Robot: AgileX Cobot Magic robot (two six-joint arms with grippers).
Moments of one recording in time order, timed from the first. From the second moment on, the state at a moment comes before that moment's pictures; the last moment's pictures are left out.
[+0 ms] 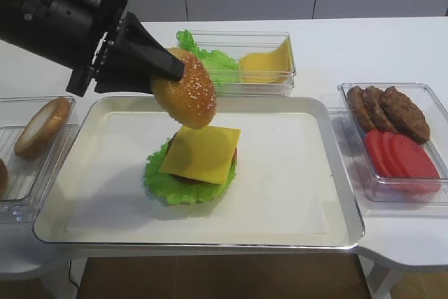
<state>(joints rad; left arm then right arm) -0.16 1.58 -1.14 -1.09 1.21 0.46 0.10 -0.02 -0.49 0.03 1.14 -0.02</state>
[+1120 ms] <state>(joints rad) -0.22 1.68 -1.14 -1.13 1.19 0.51 0.10 -0.02 -0.49 0.03 1.14 -0.02</state>
